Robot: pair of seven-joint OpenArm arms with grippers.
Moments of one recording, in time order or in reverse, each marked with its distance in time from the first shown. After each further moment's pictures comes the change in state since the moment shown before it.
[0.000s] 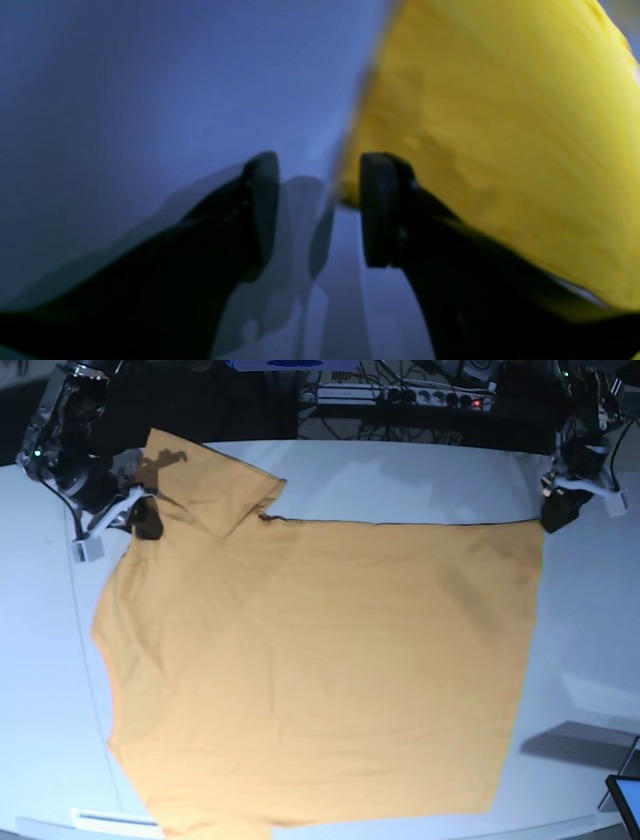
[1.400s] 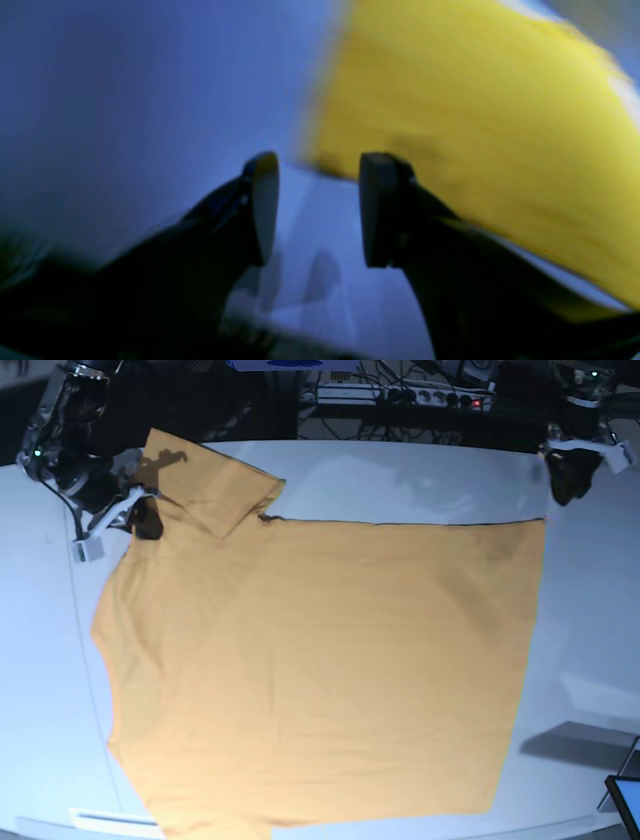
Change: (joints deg) left arm 18.8 -0.1 5.7 13.7 0.3 11.2 -24.9; right arm 0.0 0.0 0.0 0.0 0.0 0.0 0.0
